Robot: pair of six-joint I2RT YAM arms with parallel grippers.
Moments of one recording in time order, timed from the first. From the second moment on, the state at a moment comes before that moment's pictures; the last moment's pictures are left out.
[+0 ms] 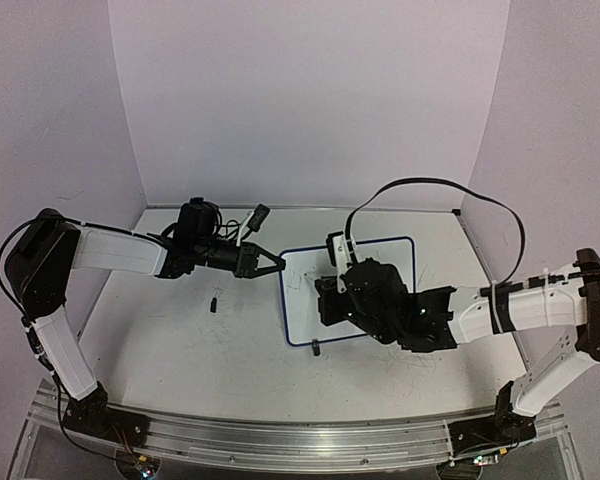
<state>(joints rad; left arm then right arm) -0.61 1.75 1.02 0.31 0.84 -0.31 1.15 1.53 0.91 0.16 0.56 0.41</state>
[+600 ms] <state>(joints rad) -0.61 1.75 1.02 0.31 0.84 -0.31 1.15 1.57 0.91 0.19 0.59 0.39</state>
